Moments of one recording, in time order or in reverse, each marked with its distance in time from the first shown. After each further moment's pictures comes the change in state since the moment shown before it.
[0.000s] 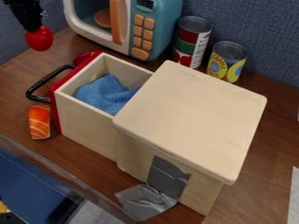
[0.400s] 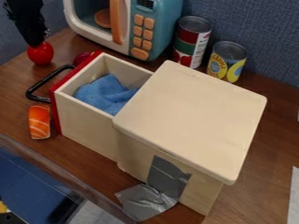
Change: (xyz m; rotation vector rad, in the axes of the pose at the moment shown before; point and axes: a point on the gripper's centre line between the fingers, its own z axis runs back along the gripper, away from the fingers) arm -0.008 0.008 -0.036 0.018 0.064 -0.001
